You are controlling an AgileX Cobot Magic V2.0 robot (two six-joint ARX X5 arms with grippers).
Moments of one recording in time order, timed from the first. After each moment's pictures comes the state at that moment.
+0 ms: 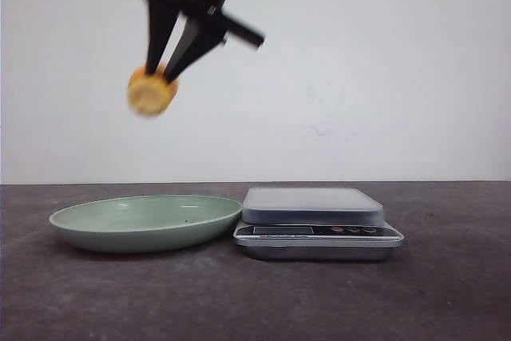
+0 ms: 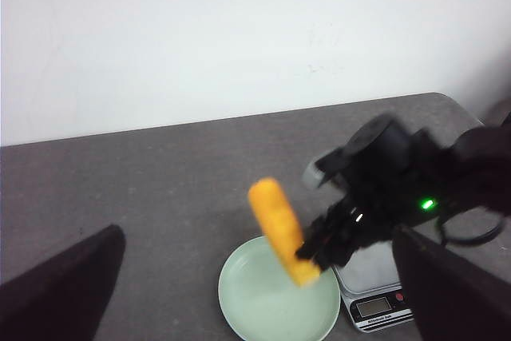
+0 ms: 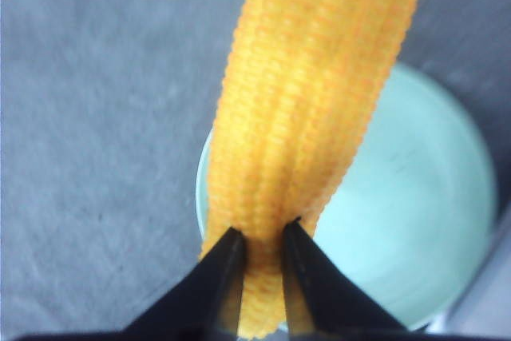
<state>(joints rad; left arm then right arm) -0.58 1.01 2.12 -1.43 -0.24 -0.15 0.83 2.03 1.94 -0.85 -0.15 0.42</state>
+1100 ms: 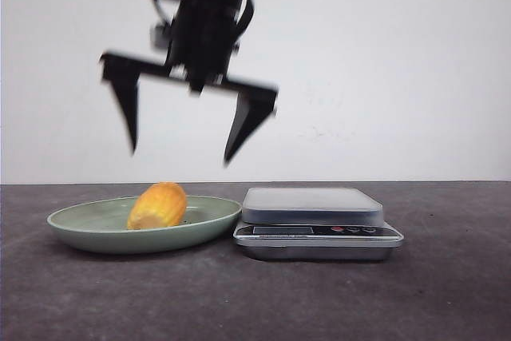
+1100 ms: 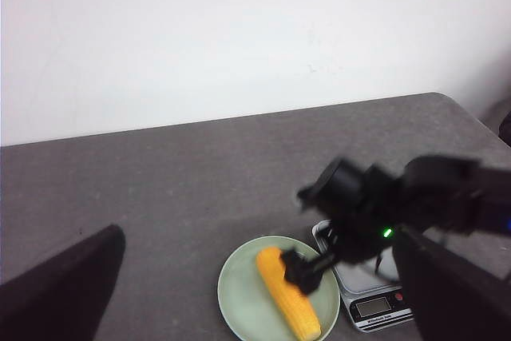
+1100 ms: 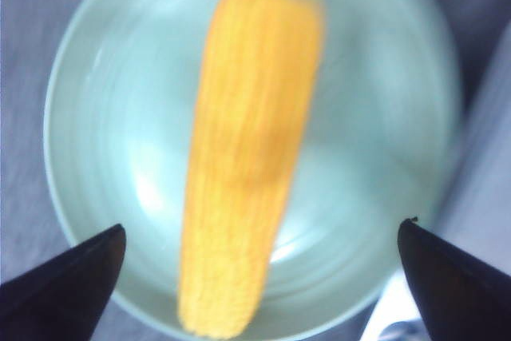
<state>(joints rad) -0.58 1.01 2.12 -1.43 -0.24 -0.15 0.82 2.10 1.97 -0.94 0.07 0.54</state>
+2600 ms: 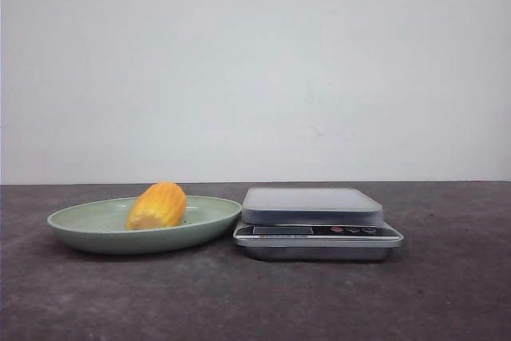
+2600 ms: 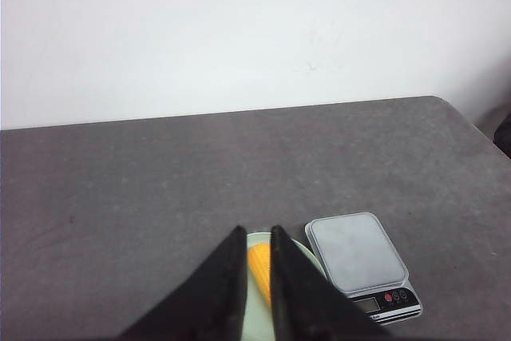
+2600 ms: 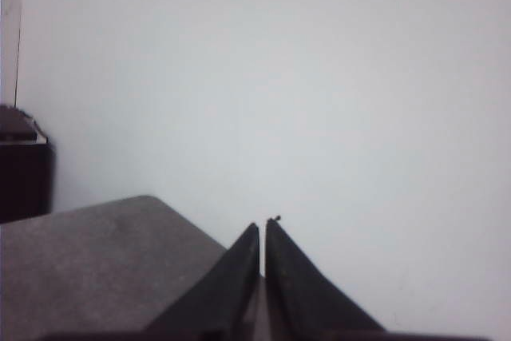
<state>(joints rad) -0.58 1.01 2.10 -1.43 -0.24 -0.20 0.88 0.95 1.99 -0.92 0.15 -0.23</state>
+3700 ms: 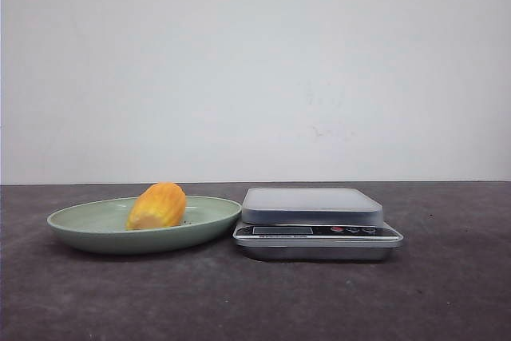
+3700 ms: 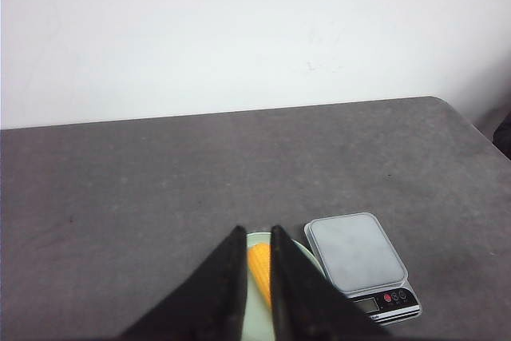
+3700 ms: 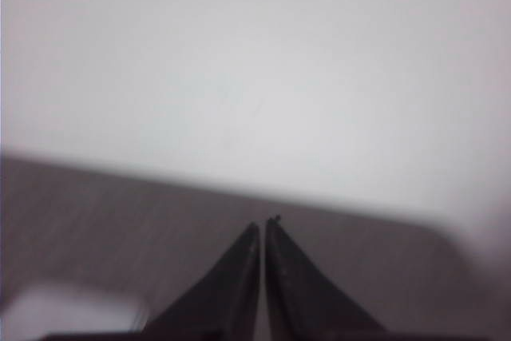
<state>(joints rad) -0.58 1.01 2.10 -1.43 -0.24 -0.20 0.28 0.40 0.53 -0.16 0.11 -0.04</state>
